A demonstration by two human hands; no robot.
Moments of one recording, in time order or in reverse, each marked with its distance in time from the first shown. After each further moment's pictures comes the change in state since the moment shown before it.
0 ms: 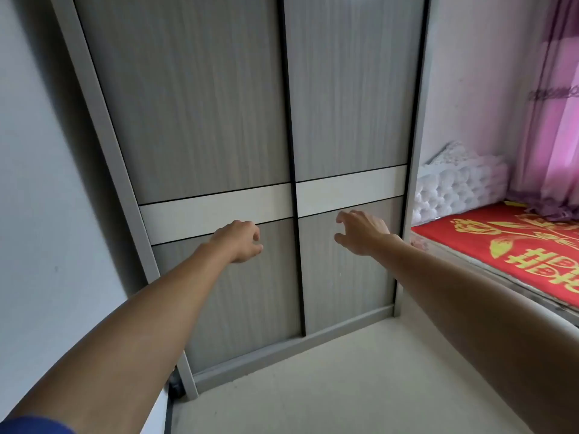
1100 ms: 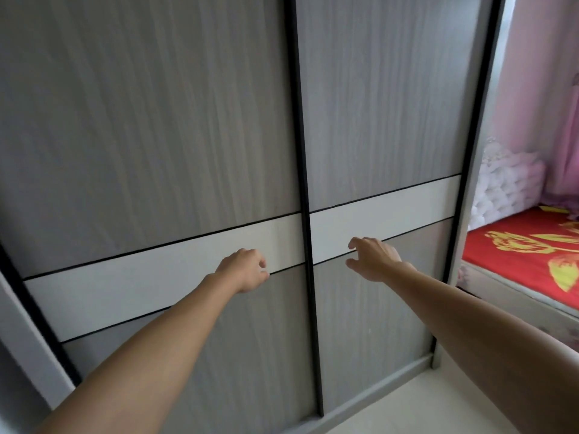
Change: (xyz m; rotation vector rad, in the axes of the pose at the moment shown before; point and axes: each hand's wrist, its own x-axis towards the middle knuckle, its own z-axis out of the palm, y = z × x) left_hand 0.458 -0.102 0.126 -0.028 -0.128 0.045; right_hand 0.411 0.087 0.242 0.045 -0.093 0.142
